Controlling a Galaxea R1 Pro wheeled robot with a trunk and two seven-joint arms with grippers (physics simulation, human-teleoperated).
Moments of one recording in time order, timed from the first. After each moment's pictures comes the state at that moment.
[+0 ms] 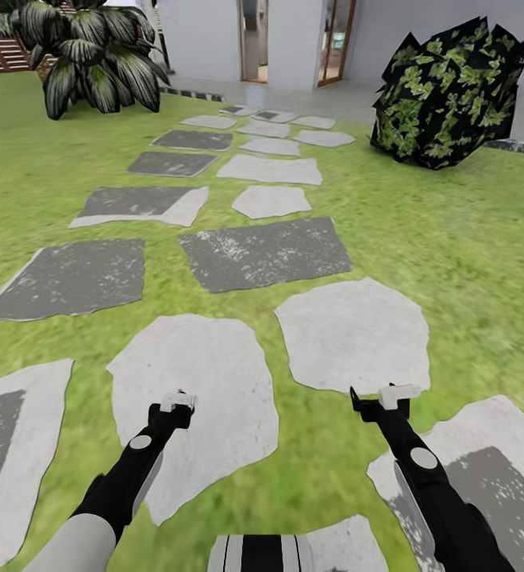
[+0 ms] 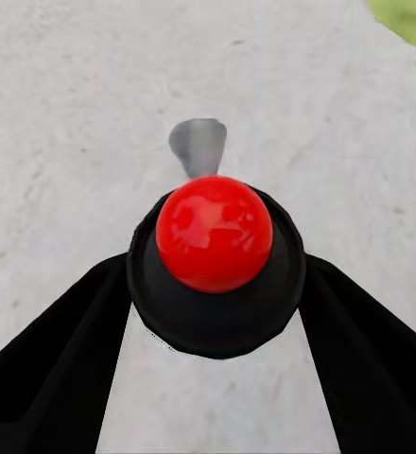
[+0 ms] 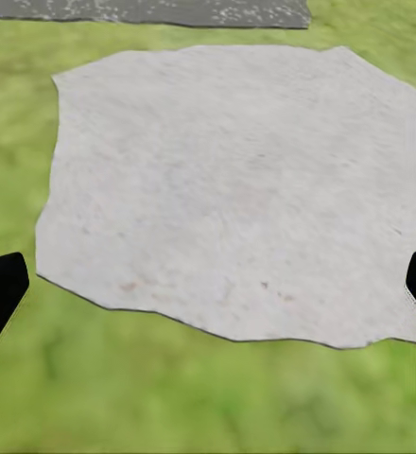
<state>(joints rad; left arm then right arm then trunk) -0.57 0.00 -0.01 -0.72 -0.10 0.01 -0.02 -0.37 -0.09 0.00 -1.16 0.06 0.03 0.00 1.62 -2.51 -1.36</state>
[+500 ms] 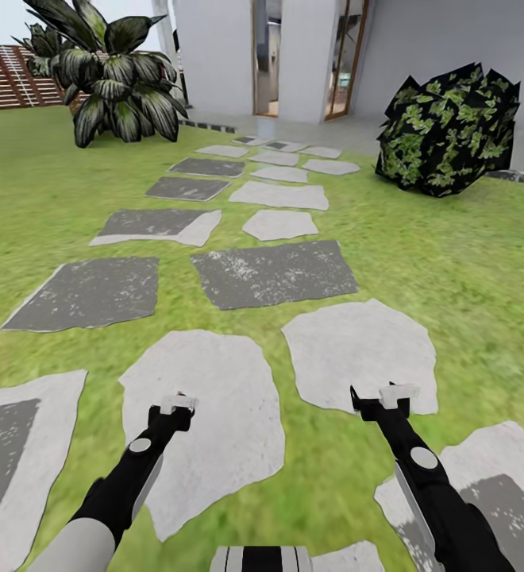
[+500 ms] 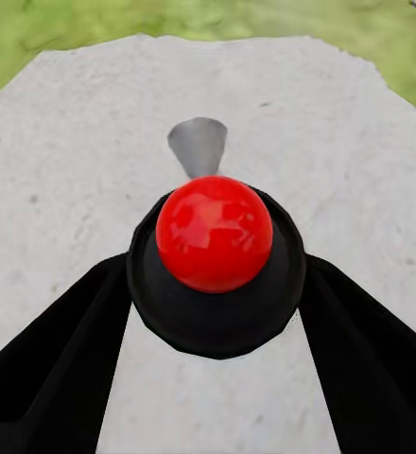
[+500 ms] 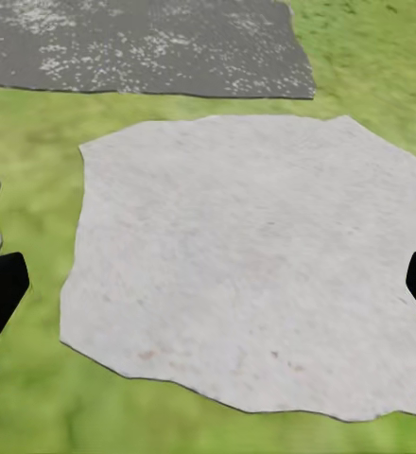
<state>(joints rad) -0.56 0.00 -0.01 -0.73 -0.10 0.01 -0.02 -0.37 -0.09 0.00 -1.17 0.06 0.03 0.00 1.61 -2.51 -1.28</state>
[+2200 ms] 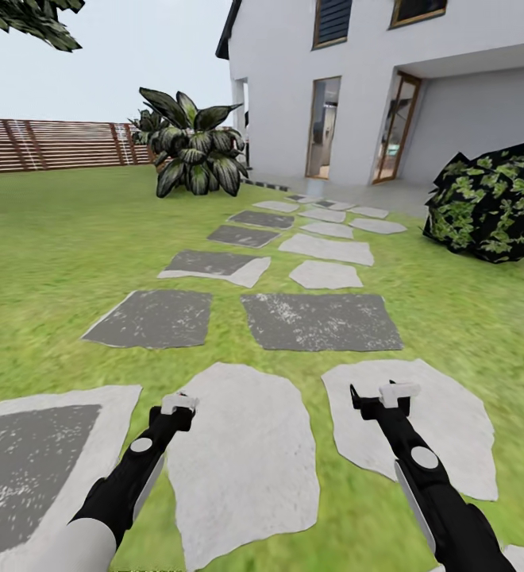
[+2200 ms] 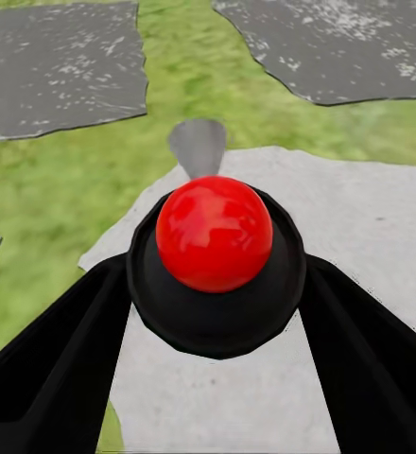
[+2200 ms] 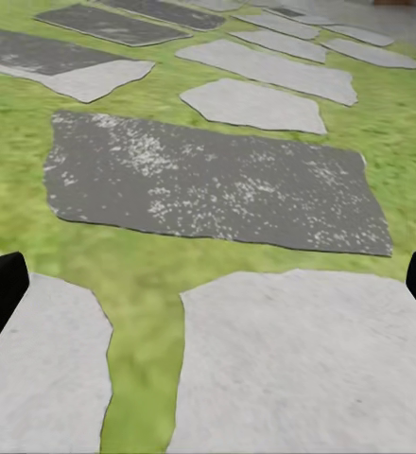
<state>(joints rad) -0.56 -0.01 -0.01 -0.73 -0.10 0.02 -0.02 -0.36 -0.09 0.00 -1.19 0.06 0.03 0.00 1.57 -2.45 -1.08</state>
